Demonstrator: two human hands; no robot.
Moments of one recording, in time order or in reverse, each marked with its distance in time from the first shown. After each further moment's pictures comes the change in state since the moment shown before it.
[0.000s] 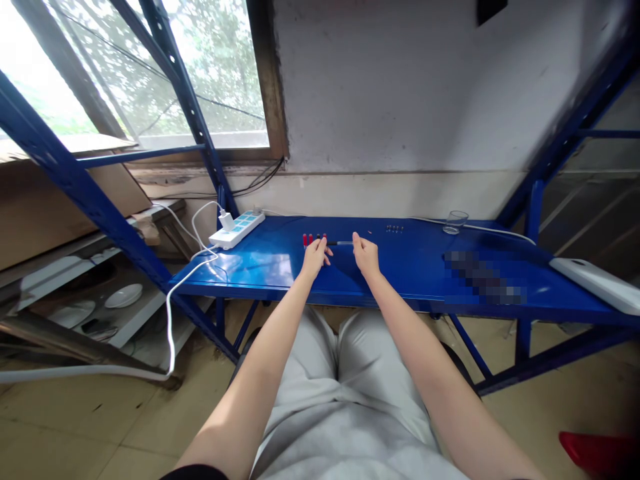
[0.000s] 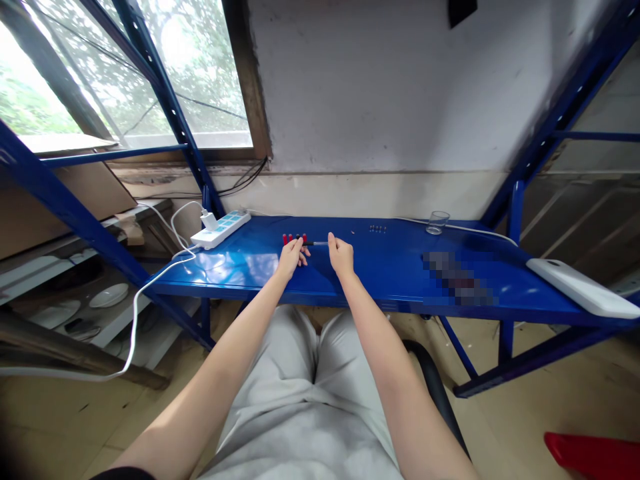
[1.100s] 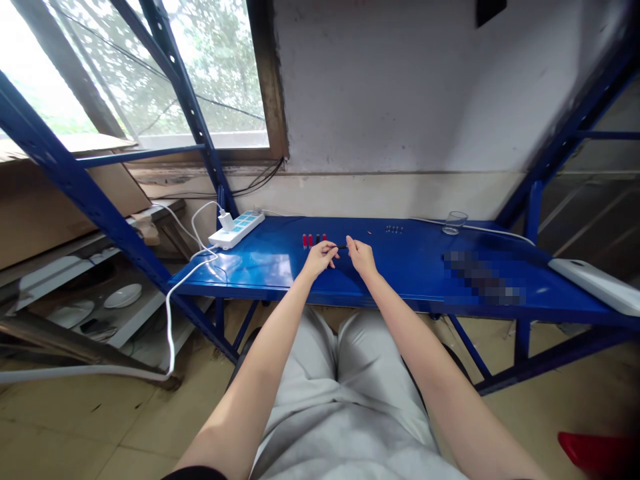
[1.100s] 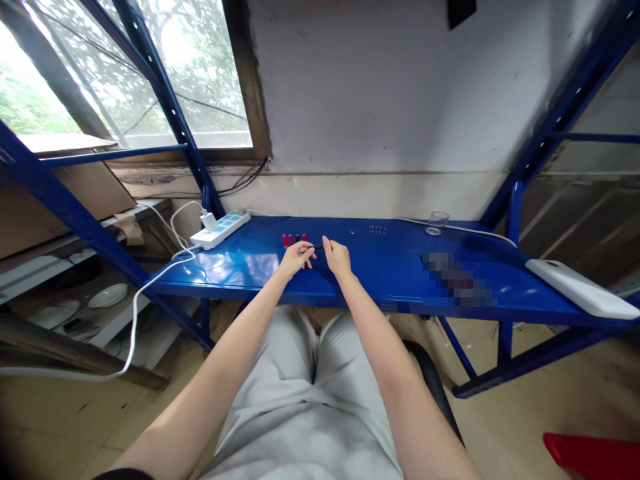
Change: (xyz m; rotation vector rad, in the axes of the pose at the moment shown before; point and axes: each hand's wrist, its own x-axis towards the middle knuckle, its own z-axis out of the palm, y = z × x) left_hand -0.005 0.002 0.003 0.031 -0.190 0.020; right_hand 0.003 0.007 0.007 -0.129 -0.128 -0.032
